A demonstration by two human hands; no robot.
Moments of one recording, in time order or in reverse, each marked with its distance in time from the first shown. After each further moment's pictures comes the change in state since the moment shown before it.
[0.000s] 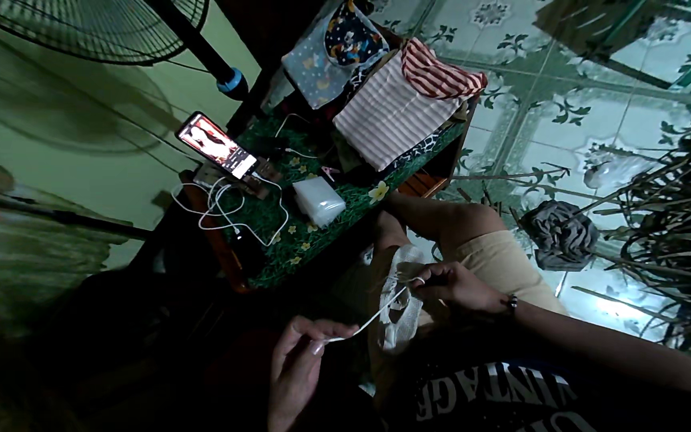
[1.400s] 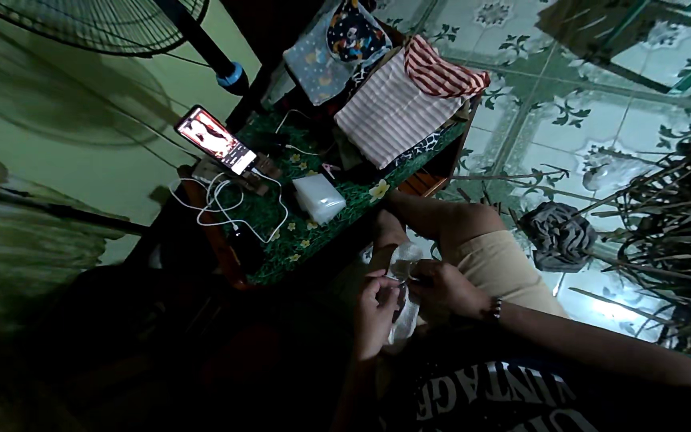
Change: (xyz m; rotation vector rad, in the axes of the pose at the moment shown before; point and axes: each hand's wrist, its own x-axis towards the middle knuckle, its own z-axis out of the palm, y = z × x) left_hand 0.051 -0.094 0.067 0.671 0.205 -0.328; right_hand 0.013 -0.004 0.017 -0.639 0.087 0.023
